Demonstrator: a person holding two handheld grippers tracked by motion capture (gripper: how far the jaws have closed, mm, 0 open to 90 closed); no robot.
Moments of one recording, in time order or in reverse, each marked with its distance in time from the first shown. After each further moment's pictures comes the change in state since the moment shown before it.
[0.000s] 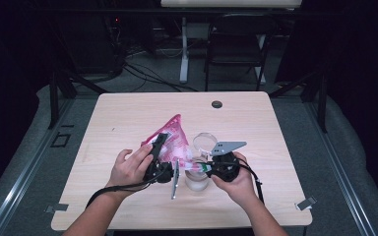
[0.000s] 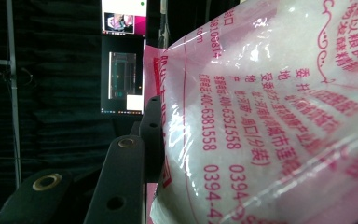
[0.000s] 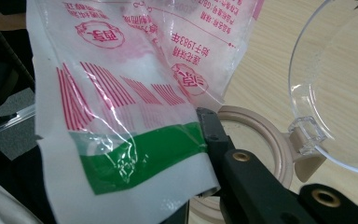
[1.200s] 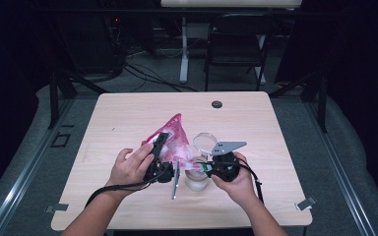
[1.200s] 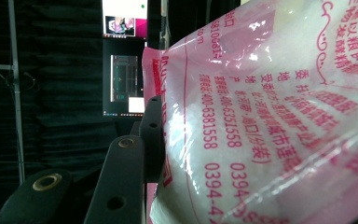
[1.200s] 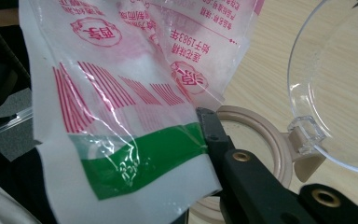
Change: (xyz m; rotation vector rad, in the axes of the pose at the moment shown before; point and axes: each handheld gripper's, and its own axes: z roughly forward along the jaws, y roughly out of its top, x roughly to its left) left arm 0.003 0.002 -0.001 -0.009 0.004 0.018; right arm -0.001 -0.001 0.001 -0.002 -0.002 0.005
